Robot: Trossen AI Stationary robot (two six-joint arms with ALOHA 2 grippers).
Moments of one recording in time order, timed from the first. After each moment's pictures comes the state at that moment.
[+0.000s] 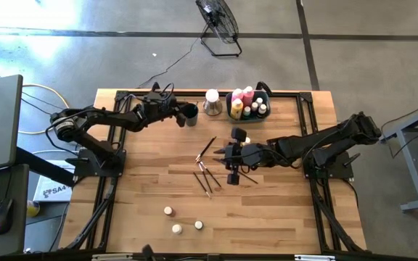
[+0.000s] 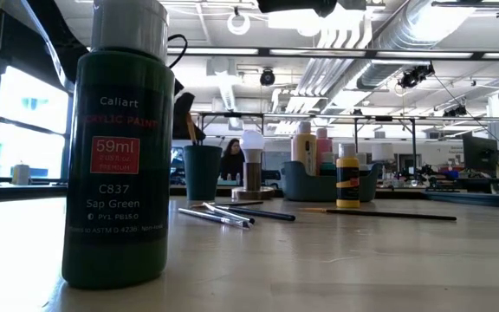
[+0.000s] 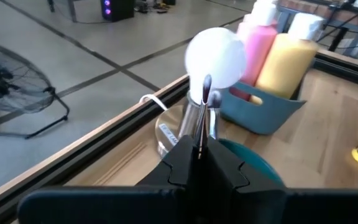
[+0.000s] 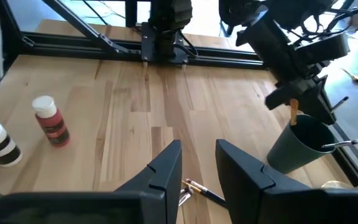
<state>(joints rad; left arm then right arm) 0.62 1.45 0.53 0.68 0.01 -0.11 0.25 1.48 1.19 -0.20 0.39 0.06</state>
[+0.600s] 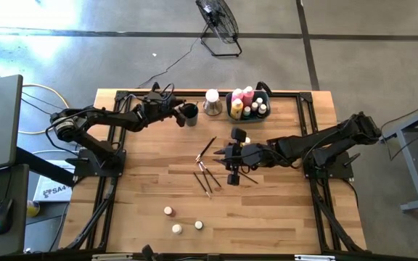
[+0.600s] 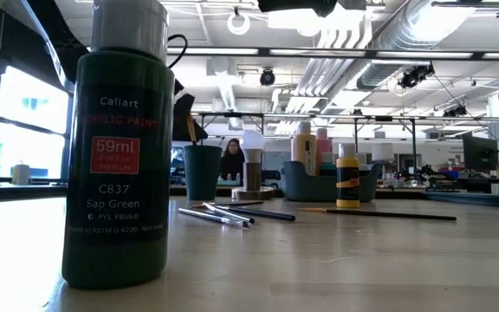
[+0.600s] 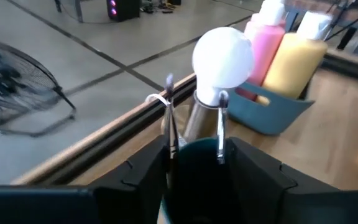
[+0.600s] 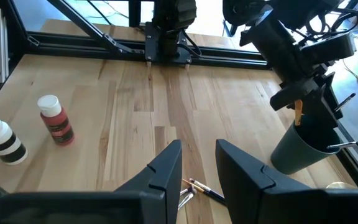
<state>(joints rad) 0.62 1.45 0.53 0.68 -0.01 -0.09 0.25 1.48 1.19 -0.20 0.38 0.06</state>
